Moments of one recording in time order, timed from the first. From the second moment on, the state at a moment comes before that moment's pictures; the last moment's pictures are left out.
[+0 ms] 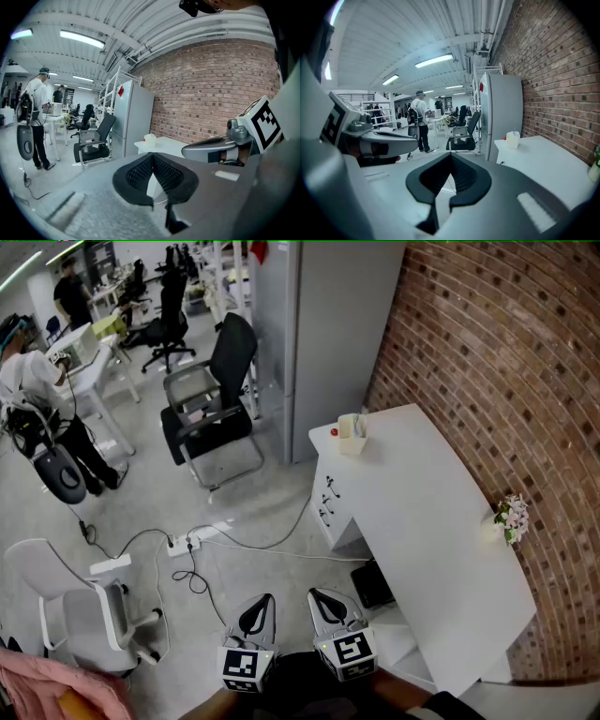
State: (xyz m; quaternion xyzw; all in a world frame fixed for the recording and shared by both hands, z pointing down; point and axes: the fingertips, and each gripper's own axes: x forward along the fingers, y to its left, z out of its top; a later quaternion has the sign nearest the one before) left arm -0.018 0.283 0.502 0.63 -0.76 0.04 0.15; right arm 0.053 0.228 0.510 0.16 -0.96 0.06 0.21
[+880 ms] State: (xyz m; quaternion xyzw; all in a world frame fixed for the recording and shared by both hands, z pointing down) left arm 0.009 0.251 0.495 0.63 -0.76 0.03 0.15; right arm 0.075 0.197 0.496 0.16 -0.97 0.06 0.18
